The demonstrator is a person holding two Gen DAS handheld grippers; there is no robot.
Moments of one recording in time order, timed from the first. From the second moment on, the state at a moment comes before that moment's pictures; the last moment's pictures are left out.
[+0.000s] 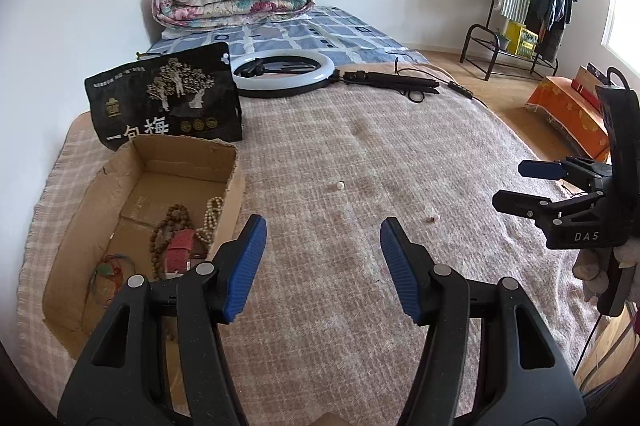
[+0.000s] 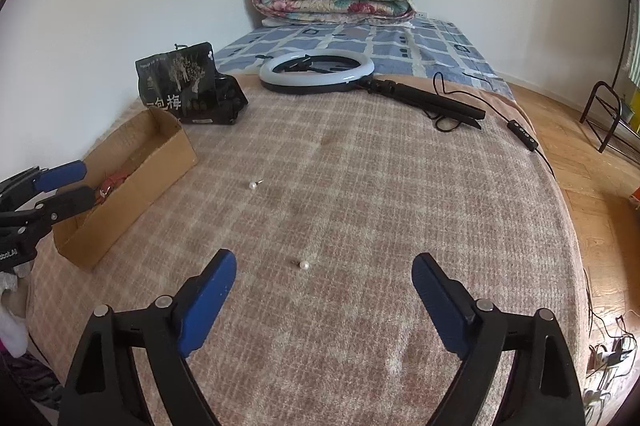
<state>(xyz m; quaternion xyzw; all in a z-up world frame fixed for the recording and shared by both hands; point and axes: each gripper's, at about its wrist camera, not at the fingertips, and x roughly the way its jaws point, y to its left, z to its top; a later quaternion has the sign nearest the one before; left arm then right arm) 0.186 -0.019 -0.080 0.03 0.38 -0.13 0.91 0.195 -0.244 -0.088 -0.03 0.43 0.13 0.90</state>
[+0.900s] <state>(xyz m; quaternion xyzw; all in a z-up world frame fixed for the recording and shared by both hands) 0.293 -0.065 -0.173 -0.01 0.42 -0.14 0.90 0.217 -0.229 -0.154 -0.05 0.42 0.23 0.88</state>
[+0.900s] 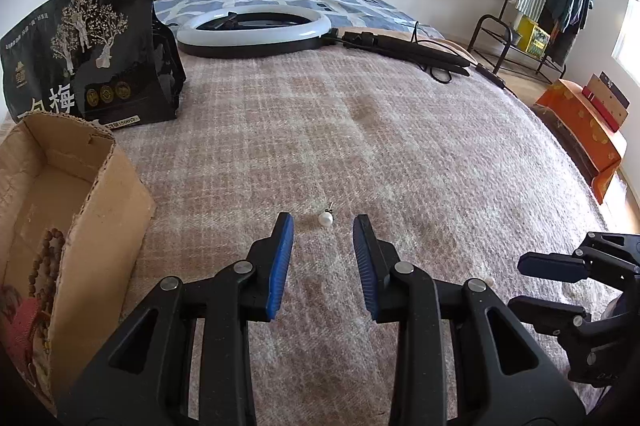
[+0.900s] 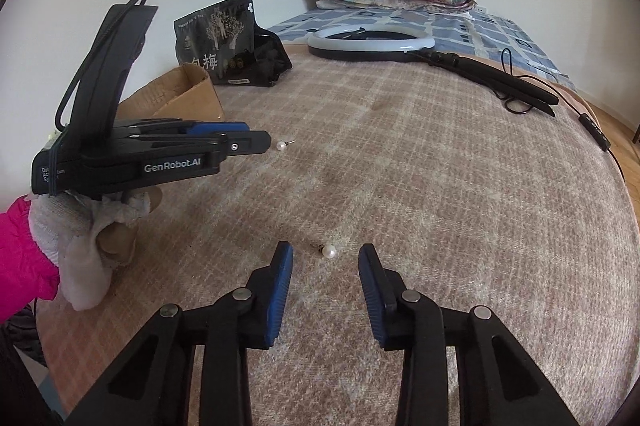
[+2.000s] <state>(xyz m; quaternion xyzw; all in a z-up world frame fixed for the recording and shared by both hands) 0.311 -0.082 -0.193 0.03 0.44 -0.15 0.89 0.225 -0.220 -0.173 -0.07 0.43 0.22 0.87</state>
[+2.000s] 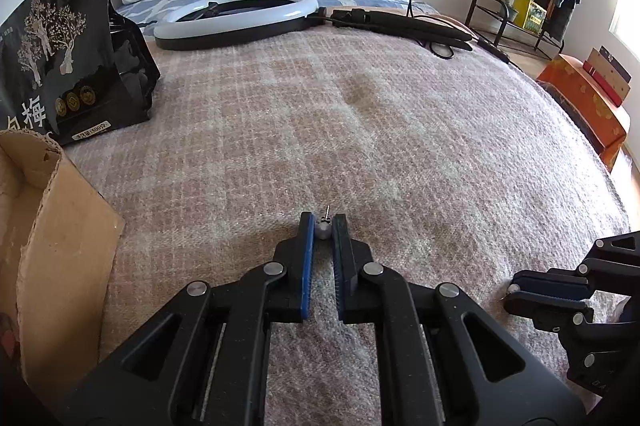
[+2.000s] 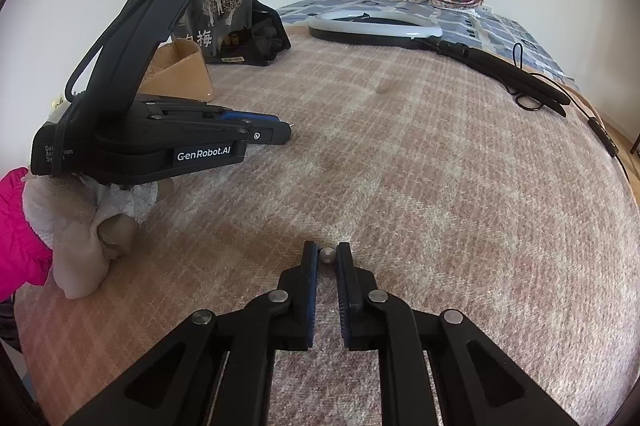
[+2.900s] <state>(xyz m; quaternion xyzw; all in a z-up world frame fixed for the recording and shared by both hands) 0.254 -0.049 -0.099 0.01 0.38 -0.14 0.91 0.193 -0.205 -0.101 -0.07 0.41 0.20 0.89</state>
